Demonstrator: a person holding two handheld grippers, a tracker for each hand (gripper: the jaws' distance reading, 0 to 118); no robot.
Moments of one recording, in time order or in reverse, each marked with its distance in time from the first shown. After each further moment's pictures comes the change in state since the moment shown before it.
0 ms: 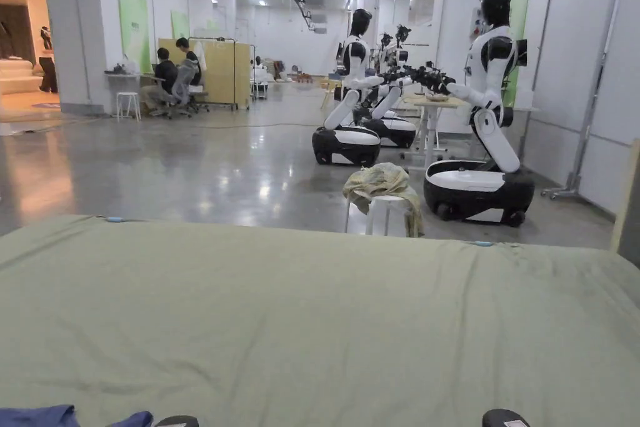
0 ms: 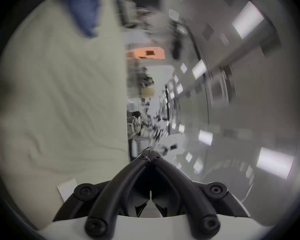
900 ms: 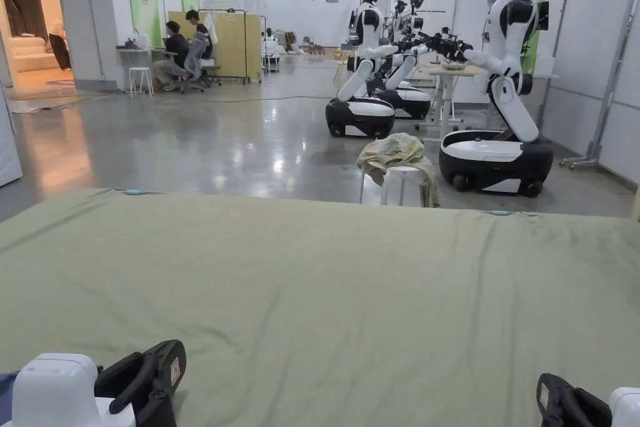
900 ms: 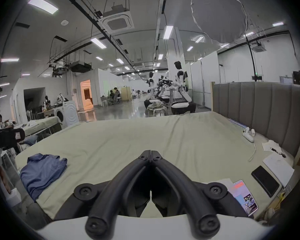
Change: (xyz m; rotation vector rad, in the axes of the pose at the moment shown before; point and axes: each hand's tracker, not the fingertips) left arm -0.076 -0.081 0.001 0.078 -0.097 1.737; right arm 0.019 -0.024 -0.013 -0.261 0.079 -1.820
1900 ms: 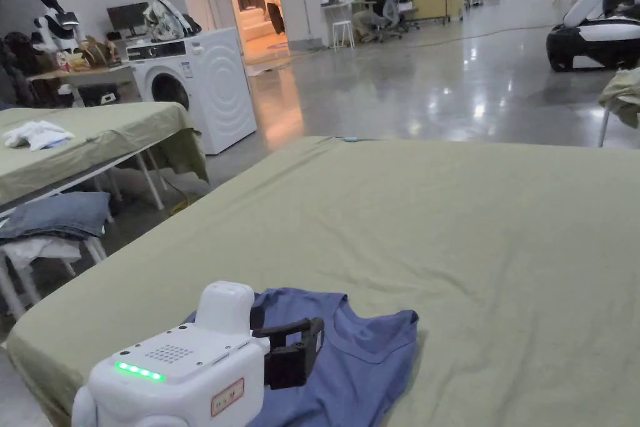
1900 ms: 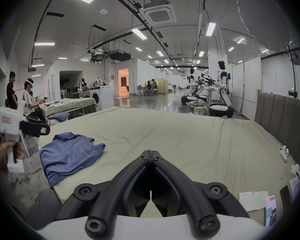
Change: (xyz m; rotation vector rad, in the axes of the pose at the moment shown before) left arm -0.146 -0.006 -0.009 -0.347 0.227 -0.072; right arm -0.103 -0.012 -0.025 -0.067 0.333 0.168
